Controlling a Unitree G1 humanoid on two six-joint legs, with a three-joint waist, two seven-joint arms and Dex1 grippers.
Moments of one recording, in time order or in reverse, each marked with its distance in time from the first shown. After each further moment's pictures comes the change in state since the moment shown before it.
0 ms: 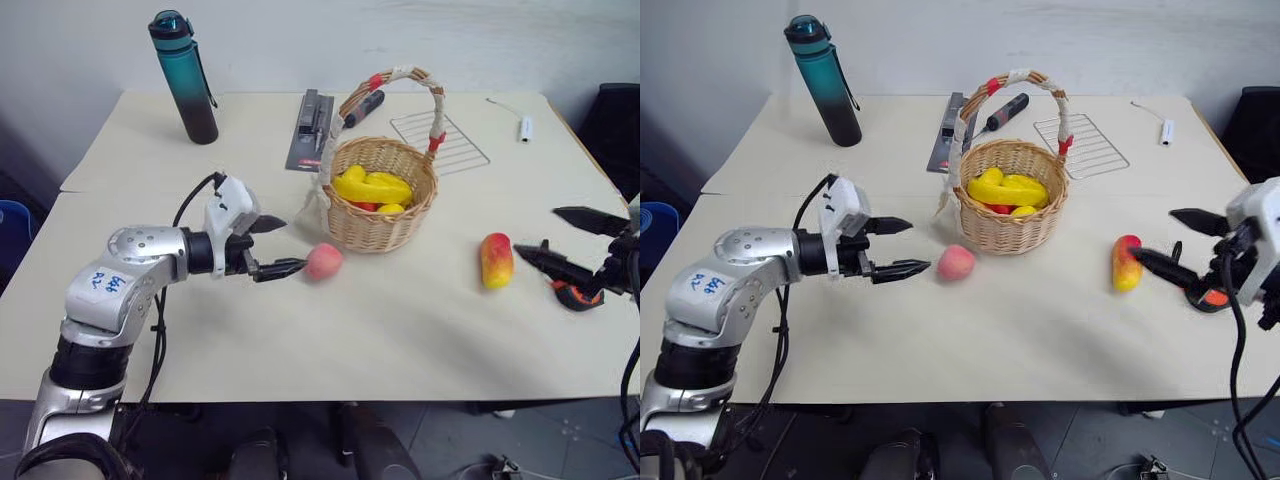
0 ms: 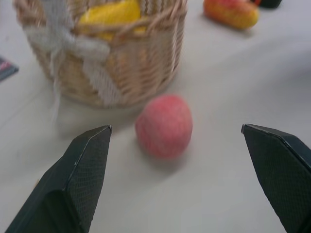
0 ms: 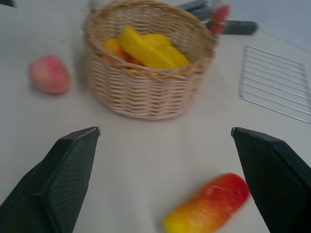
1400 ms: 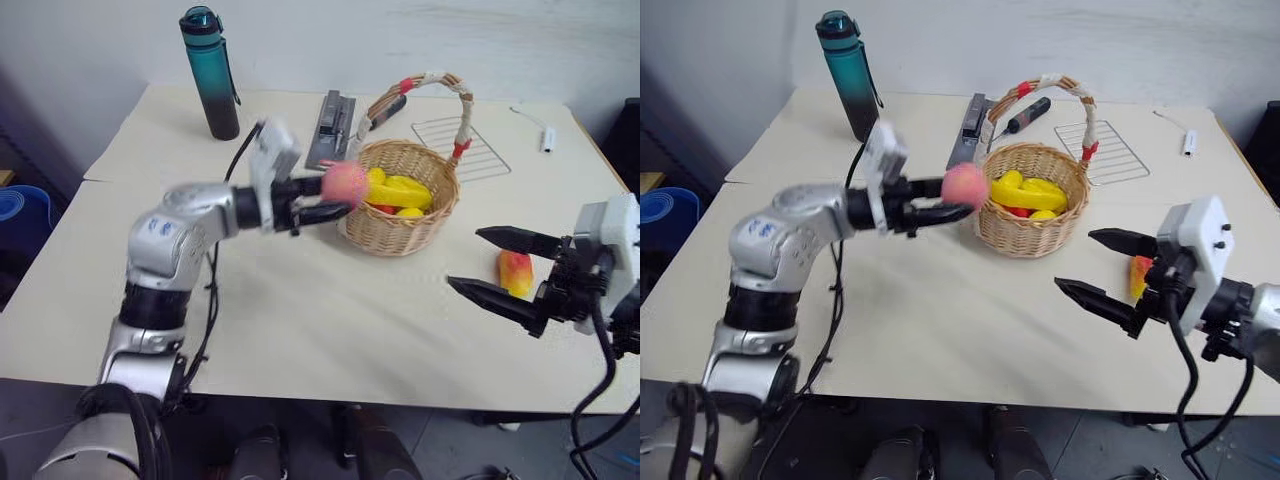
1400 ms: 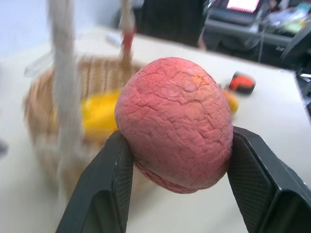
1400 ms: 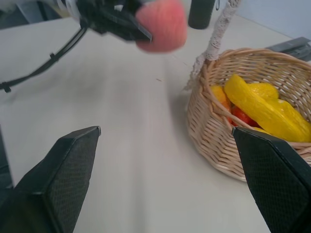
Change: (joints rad) left arm -0.414 -0.315 -0.024 0.333 -0.030 -0.085 -0.050; right arm 0.035 0.016 0.100 -0.238 0.226 -0.010 -0.307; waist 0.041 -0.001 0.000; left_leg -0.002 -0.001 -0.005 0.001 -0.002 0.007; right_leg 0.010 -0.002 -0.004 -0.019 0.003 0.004
